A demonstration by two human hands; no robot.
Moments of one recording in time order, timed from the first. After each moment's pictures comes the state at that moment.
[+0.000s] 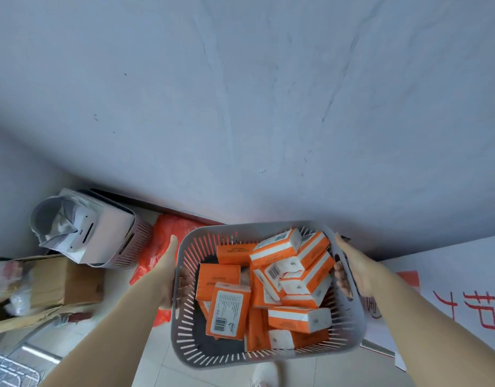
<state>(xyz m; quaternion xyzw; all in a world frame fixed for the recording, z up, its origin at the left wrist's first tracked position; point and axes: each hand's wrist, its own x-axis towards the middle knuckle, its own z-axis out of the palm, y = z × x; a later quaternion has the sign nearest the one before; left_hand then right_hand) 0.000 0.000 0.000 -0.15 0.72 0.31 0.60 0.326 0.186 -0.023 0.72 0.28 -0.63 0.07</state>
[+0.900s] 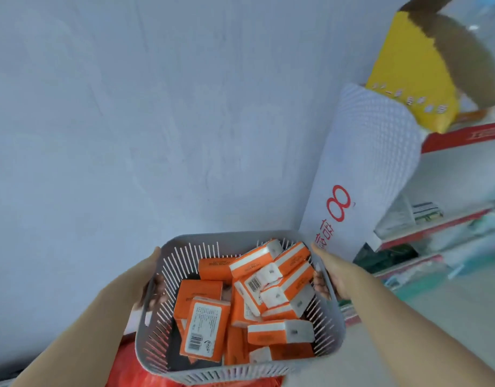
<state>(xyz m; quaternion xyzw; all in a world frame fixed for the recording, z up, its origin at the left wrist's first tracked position) 0.005 0.023 0.238 0.24 0.74 0.23 0.59 0.402 0.001 0.240 0.75 0.20 -0.58 -0.23</state>
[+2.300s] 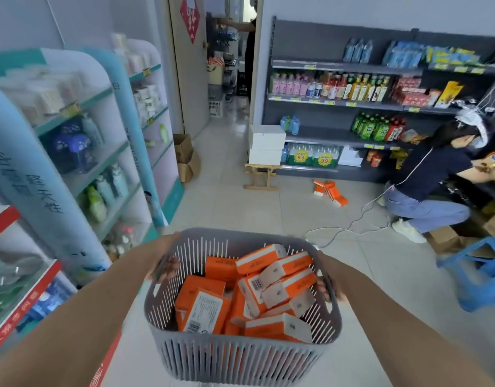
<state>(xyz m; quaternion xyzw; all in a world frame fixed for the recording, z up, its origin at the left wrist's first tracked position) 0.837 -0.252 0.255 0.68 0.38 -0.23 0.58 0.912 -0.633 0.257 0.79 -0.22 -0.28 -0.49</state>
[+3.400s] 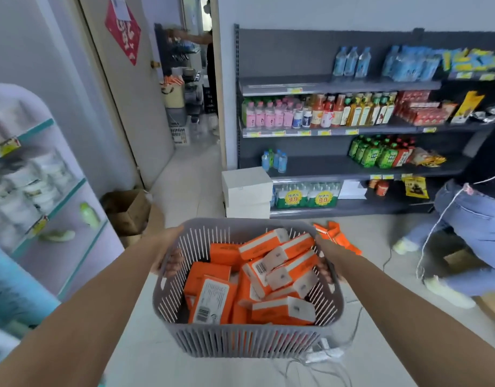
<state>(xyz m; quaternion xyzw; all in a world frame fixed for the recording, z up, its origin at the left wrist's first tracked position) 1.564 -0.156 0.294 0.68 0.33 -0.28 0.59 1.583 -0.529 0.297 0.78 -0.23 -0.24 -0.52</state>
